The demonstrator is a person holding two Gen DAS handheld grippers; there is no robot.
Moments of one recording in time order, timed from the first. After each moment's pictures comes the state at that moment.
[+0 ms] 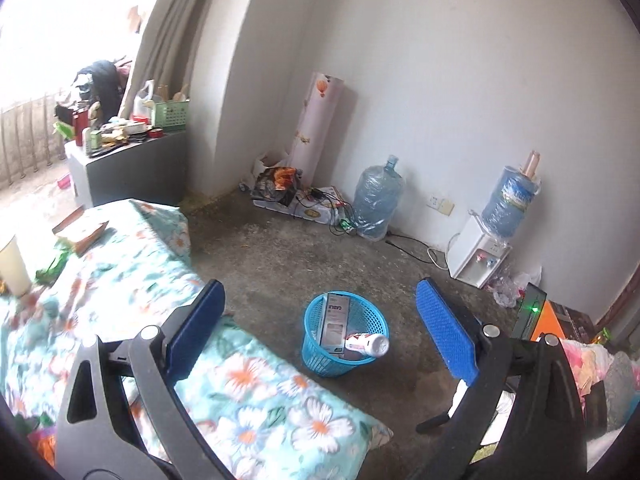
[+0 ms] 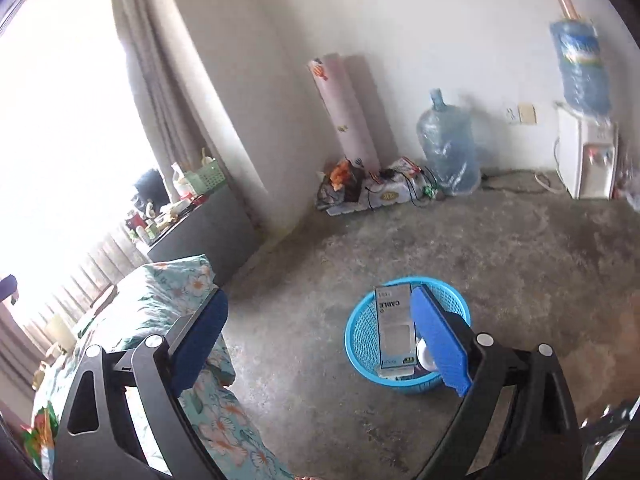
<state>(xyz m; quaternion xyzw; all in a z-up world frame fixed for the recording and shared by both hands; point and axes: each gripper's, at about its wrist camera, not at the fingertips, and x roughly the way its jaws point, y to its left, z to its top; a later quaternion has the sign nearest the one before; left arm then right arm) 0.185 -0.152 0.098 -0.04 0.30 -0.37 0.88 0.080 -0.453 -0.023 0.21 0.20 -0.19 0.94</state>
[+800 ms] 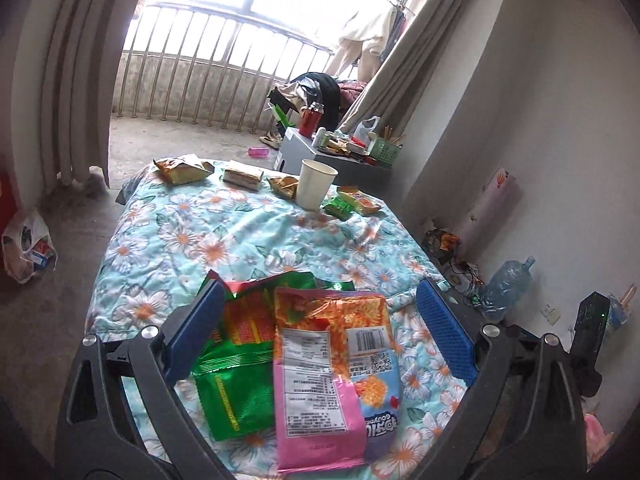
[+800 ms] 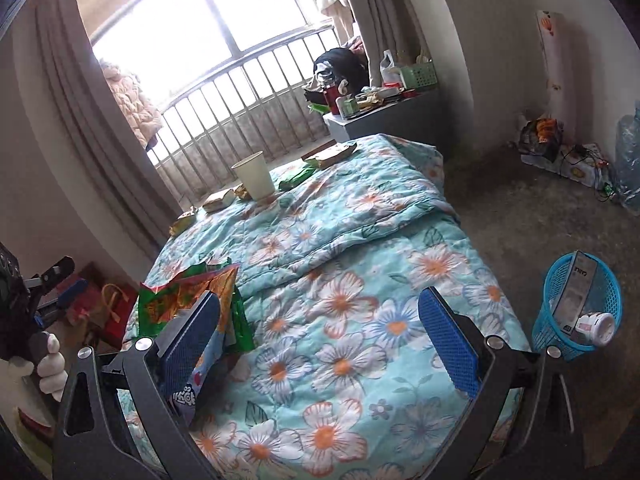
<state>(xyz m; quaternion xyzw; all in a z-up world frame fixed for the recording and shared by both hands) 0.057 0.176 0.066 -0.18 0.28 -0.07 0.94 0.107 -0.212 0.015 0.16 0.35 0.17 0.91</state>
